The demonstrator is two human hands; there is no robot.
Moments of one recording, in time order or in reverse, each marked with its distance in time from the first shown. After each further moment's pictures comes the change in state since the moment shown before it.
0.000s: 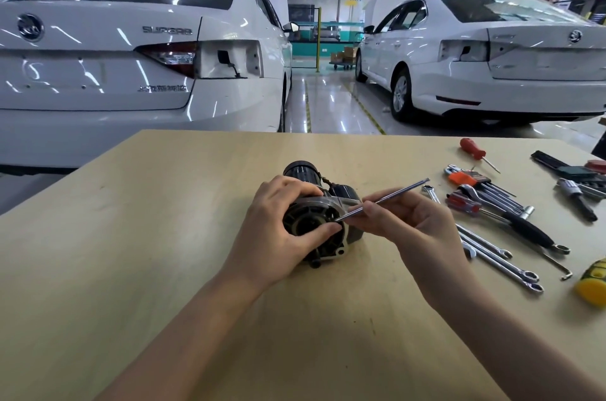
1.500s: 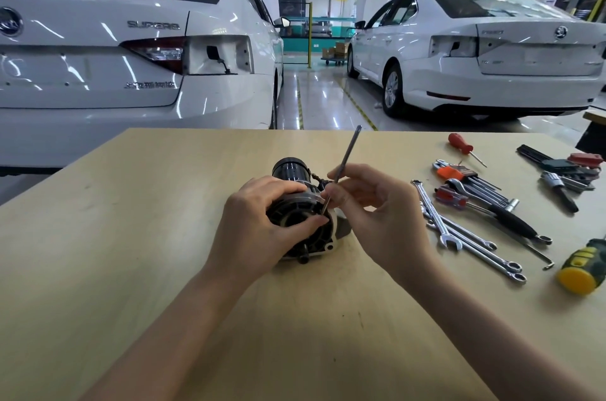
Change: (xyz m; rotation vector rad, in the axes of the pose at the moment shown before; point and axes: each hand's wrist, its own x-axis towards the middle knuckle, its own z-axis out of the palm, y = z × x) left_hand 0.004 -0.003 -0.002 0.032 0.095 0.042; right_hand 0.019 0.004 0.018 -0.501 0.005 -0.357
